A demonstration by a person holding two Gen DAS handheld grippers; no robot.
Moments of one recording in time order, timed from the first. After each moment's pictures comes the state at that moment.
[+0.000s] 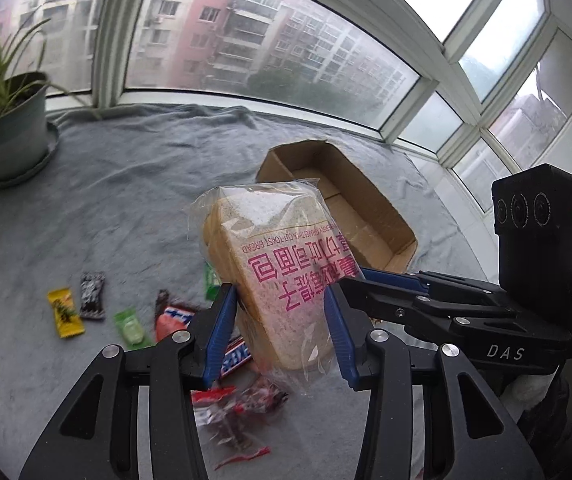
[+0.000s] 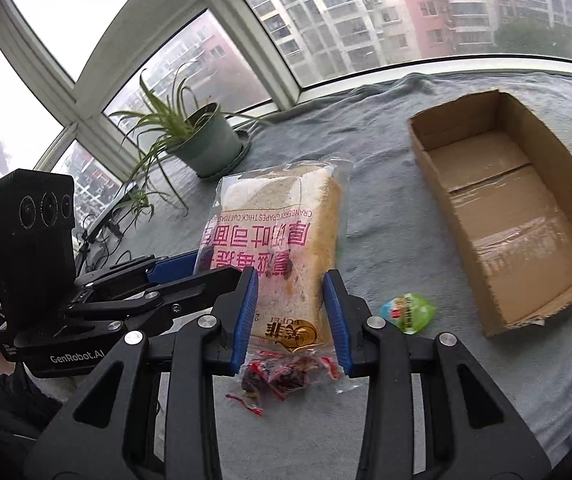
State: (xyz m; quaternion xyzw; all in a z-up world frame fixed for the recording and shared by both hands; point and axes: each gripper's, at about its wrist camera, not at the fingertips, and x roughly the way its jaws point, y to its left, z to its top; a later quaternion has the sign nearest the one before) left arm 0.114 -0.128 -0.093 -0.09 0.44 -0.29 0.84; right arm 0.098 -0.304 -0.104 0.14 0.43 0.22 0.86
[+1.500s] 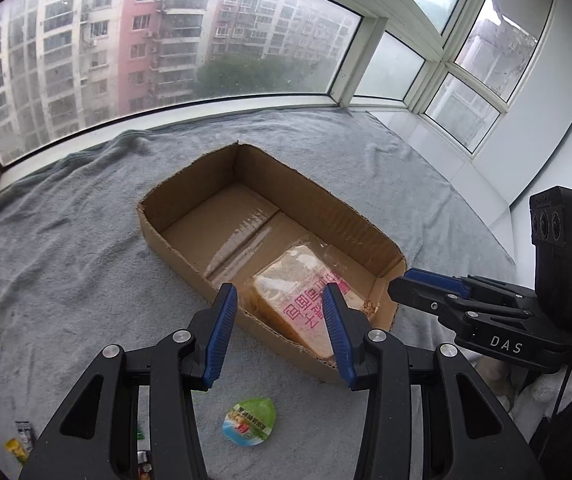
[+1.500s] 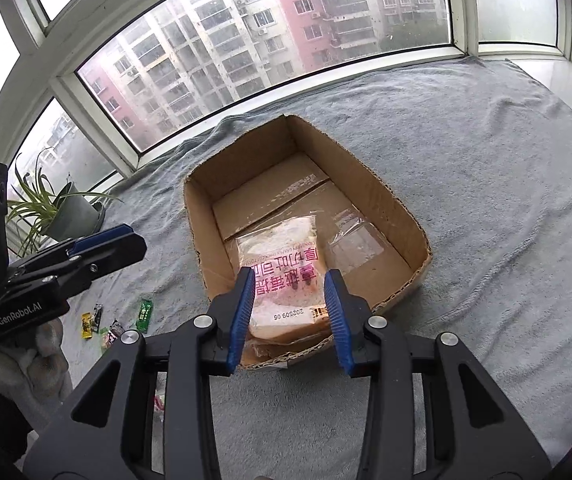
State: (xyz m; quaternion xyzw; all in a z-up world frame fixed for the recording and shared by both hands) left arm 0.178 -0.265 -0.095 0.02 0.43 -0.36 0.83; right arm 0.112 -0.462 -0.125 0.17 0.41 0.01 0.90
